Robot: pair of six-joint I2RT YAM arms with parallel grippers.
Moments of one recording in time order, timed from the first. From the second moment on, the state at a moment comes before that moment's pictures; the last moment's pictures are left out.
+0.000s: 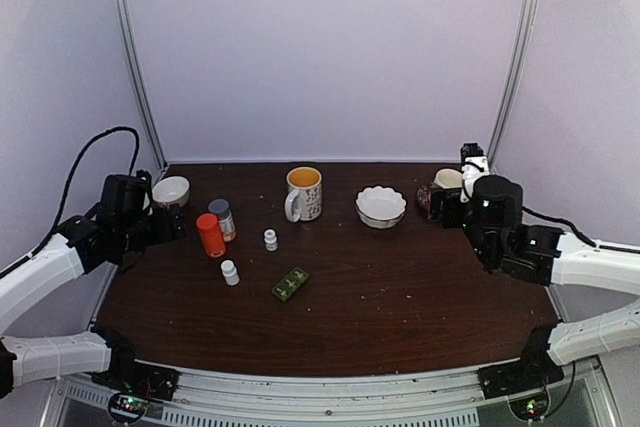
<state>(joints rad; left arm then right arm) -0.39 0.91 0.69 -0.45 -0.33 -0.48 0.86 1.09 0.70 0.12 0.83 0.15</state>
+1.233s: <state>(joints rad) -0.06 1.09 0.29 0.47 -0.54 0.11 0.11 1.36 0.21 1.10 0.46 0.00</state>
